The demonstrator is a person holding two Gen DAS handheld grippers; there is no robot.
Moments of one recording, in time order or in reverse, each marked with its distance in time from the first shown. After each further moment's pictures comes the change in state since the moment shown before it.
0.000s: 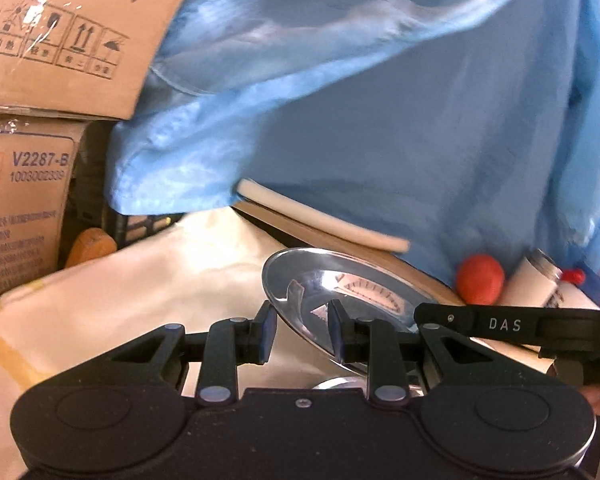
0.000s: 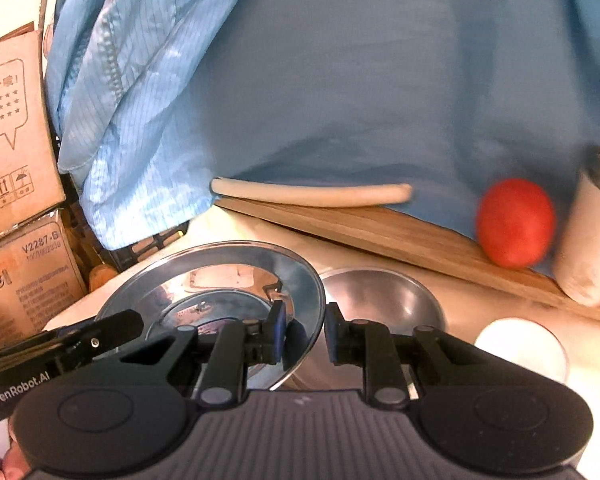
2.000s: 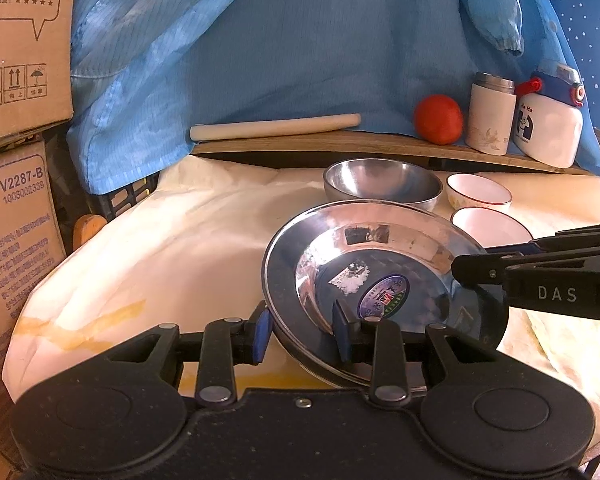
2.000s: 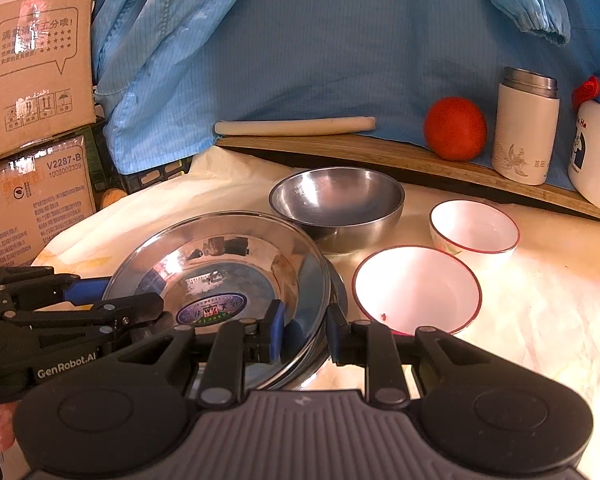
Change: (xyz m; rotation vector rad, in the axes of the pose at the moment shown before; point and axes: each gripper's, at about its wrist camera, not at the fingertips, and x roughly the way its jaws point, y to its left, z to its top) left arm -0.026 -0.030 -0.064 0.414 0.180 0.054; right arm -0.064 0.000 -0.106 -0.014 -0.012 -0.050
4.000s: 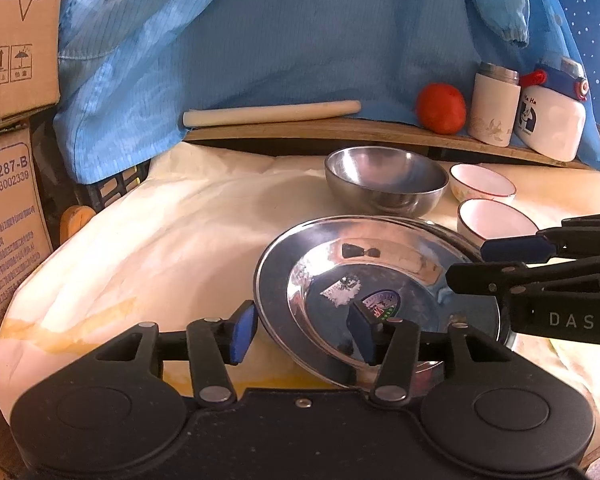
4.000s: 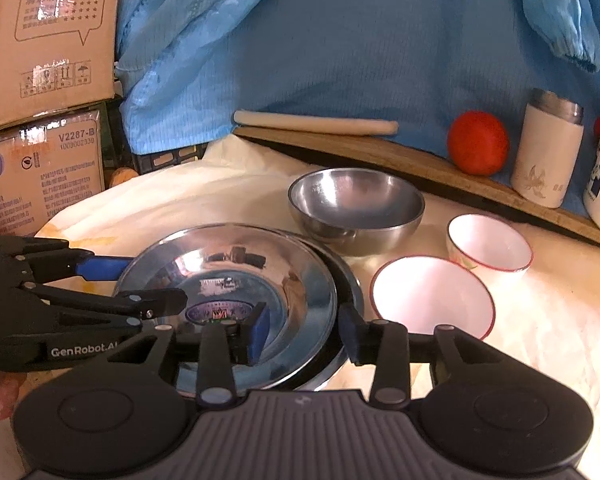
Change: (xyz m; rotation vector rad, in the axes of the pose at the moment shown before) left arm 0.015 0.005 0.003 -0.003 0.032 -0.020; right arm 0.006 0.008 0.003 -0.109 0.005 0.010
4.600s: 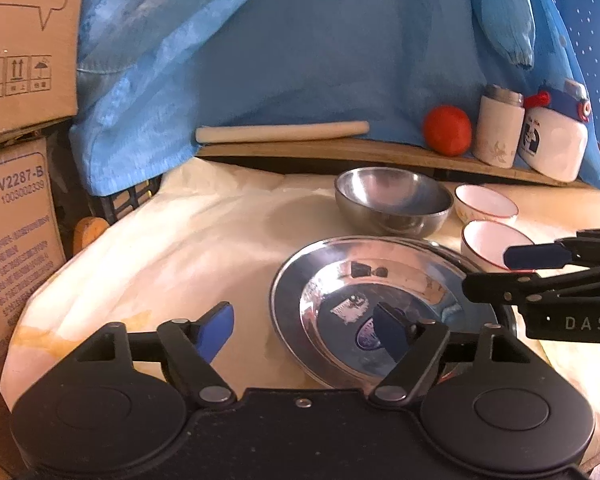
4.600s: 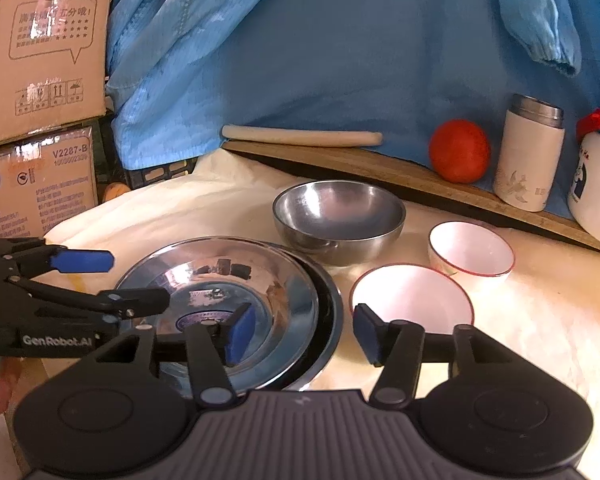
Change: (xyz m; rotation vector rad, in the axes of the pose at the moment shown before) left arm -0.011 0.008 0.004 -0.024 -0.050 0.007; right arm -0.011 -0.008 0.000 0.032 -0.033 -0.021
